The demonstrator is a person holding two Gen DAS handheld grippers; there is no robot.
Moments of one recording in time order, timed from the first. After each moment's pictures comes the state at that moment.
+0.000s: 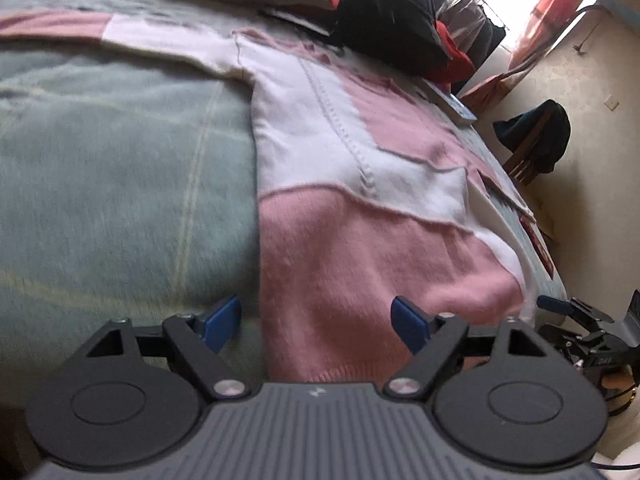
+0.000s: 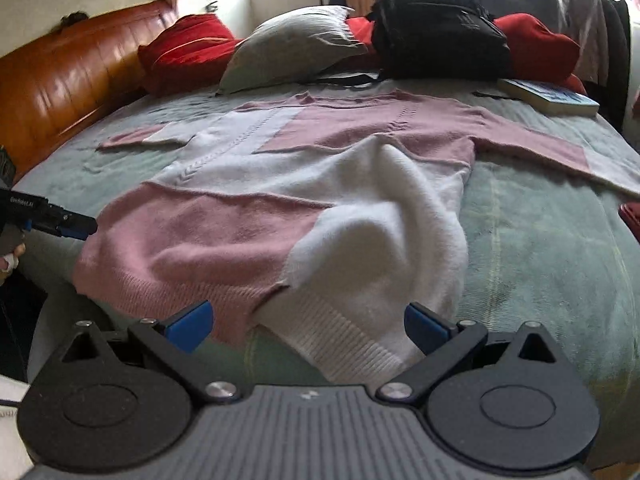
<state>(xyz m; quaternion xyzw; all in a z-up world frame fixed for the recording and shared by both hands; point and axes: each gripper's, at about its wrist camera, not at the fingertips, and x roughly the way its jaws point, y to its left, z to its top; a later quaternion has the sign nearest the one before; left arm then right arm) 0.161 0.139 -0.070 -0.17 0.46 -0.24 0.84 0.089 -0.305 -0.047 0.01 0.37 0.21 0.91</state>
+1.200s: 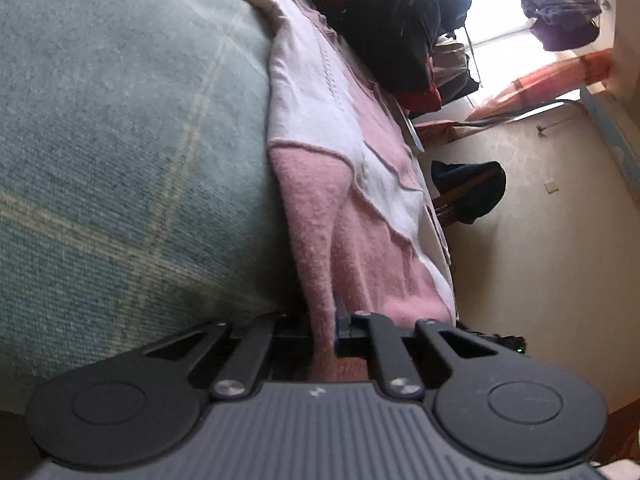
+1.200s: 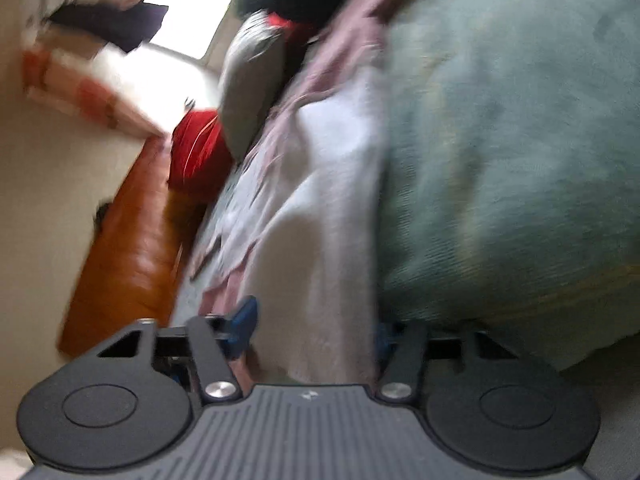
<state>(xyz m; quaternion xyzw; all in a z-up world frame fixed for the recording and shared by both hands) 0.184 0.153 -0.135 -0.36 0.47 -0.31 0.74 0.149 -0.411 -0.142 0.43 0.41 0.27 0.75</state>
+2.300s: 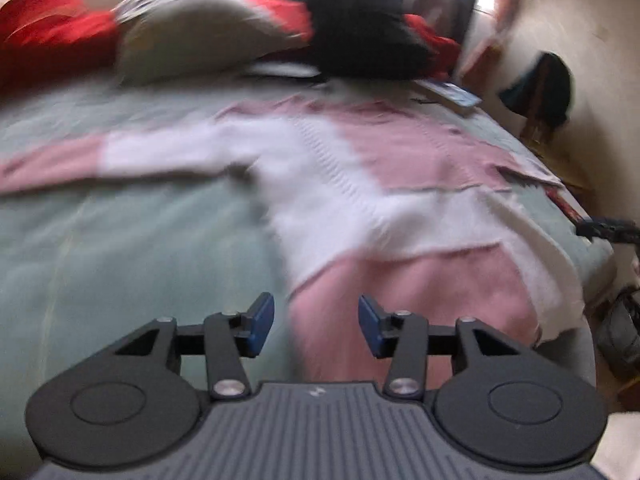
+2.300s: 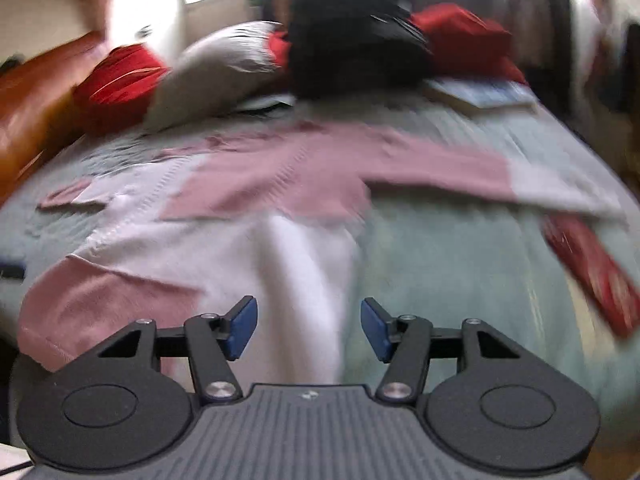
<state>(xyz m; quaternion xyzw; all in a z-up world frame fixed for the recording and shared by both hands) 0.193 0.116 0.005 -0.01 0.41 -0.24 0.88 0.176 -0.344 -0.005 0.03 0.37 0.14 0.92</state>
